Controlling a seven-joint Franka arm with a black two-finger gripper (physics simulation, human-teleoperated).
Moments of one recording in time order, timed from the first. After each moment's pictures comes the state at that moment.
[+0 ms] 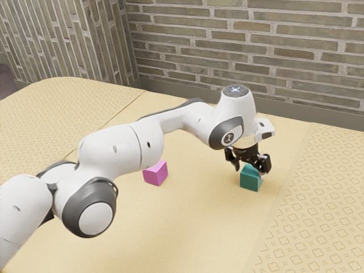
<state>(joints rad) -0.32 1.14 -0.15 -0.72 0.15 2.02 -0.32</state>
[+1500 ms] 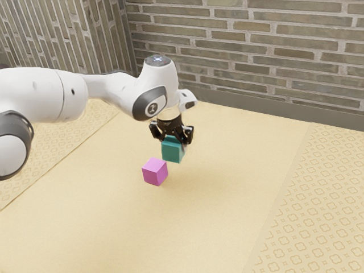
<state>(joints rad) -0.05 0.48 -0.10 -1.61 0.18 2.23 -0.42</state>
